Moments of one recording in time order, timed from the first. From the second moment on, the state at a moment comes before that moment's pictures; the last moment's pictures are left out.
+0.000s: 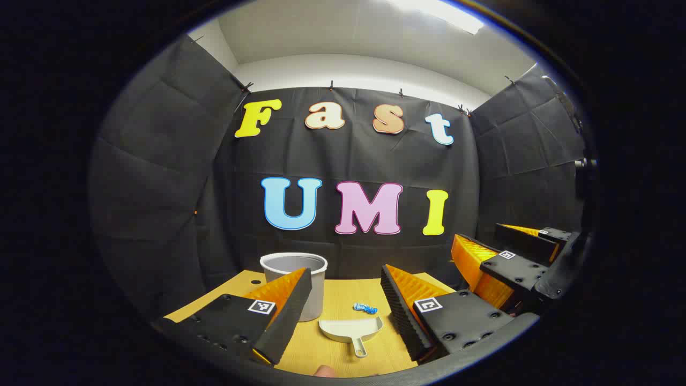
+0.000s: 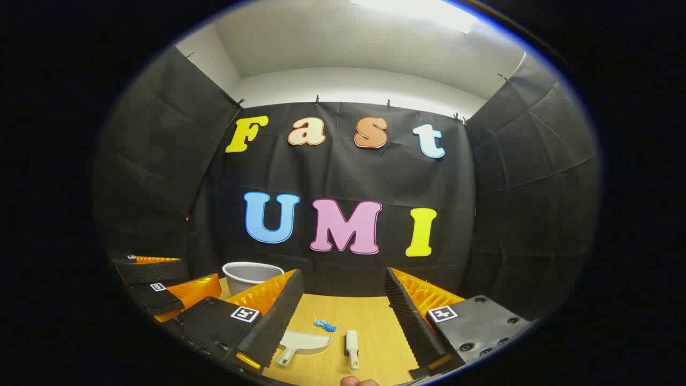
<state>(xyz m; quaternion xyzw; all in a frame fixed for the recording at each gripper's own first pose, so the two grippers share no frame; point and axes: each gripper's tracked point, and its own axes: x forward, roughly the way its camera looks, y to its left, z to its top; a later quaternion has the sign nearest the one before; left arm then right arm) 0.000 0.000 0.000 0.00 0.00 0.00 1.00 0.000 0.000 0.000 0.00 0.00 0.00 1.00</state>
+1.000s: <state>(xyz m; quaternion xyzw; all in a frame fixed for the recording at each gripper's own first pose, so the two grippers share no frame) 0.003 -0.006 -0.011 0.00 0.02 0.00 1.00 -0.001 -0.001 -0.012 0.00 0.02 -0.01 1.00</state>
